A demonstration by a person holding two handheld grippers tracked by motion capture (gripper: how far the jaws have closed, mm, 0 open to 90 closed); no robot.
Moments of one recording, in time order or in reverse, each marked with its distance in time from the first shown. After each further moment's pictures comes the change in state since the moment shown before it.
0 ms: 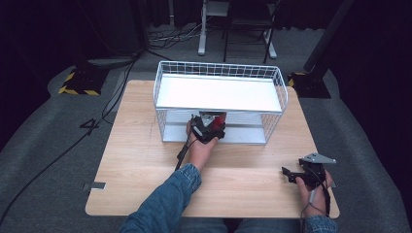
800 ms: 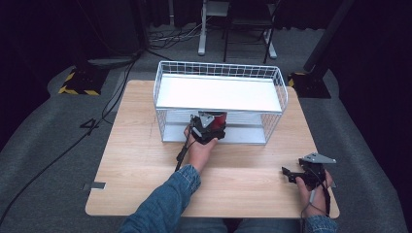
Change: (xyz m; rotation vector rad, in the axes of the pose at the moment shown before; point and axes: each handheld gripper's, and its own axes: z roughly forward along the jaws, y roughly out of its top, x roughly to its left) left arm -0.004 0.006 -0.011 -0.037 -0.017 -0.031; right arm 0.000 0.000 0.000 -0.001 0.004 -0.002
